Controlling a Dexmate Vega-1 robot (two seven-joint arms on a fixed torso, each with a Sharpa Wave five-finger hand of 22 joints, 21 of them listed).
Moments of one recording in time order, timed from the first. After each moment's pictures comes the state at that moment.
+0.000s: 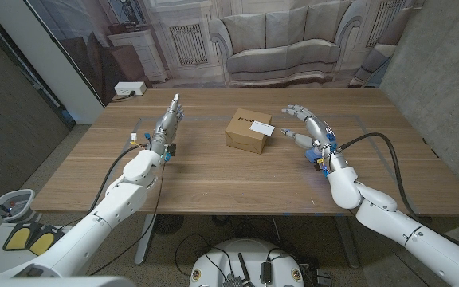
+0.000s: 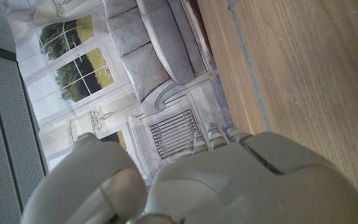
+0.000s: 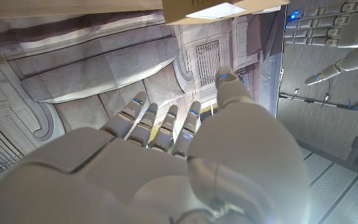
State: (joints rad) left arm 1.00 0.59 0.32 -1.56 -0.61 -0.23 0.14; left_hand 0.51 0.06 -0.16 0.11 0.41 -0.17 0.04 0.20 0.18 -0.07 -0.04 0.20 0.18 -0.12 -0.01 0.19 0.18 -0.15 -0.04 0.21 0.18; right arm -1.06 -0.73 -0.48 -1.66 -0.47 0.22 -0.65; right_hand 0.91 -0.03 0.32 -0.18 0.29 0.53 -0.21 0.24 0.20 0.37 -0.14 0.23 0.18 0.26 -0.04 0.19 0.17 0.30 -0.04 0.21 0.18
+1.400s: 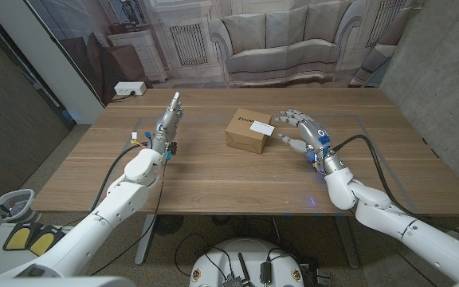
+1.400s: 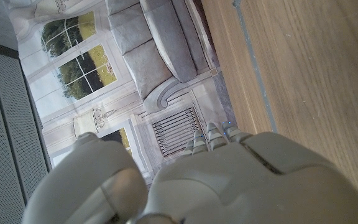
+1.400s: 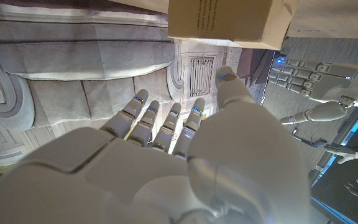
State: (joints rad) left arm 1.00 0.58 0.31 -1.57 -0.61 -0.24 0.16; left_hand 0.52 0.07 -0.17 0.11 0.41 -0.17 0.04 0.20 0.18 -0.07 -0.04 0.20 0.18 -0.12 -0.01 0.19 0.18 -0.15 -0.04 0.21 0.18; right arm -0.98 -0.76 -0.59 -1.60 -0.66 0.15 -0.73; right_hand 0.93 -0.02 0.32 -0.16 0.30 0.59 -0.22 0.24 0.21 0.41 -0.17 0.24 0.18 0.30 -0.04 0.19 0.18 0.33 -0.05 0.22 0.19
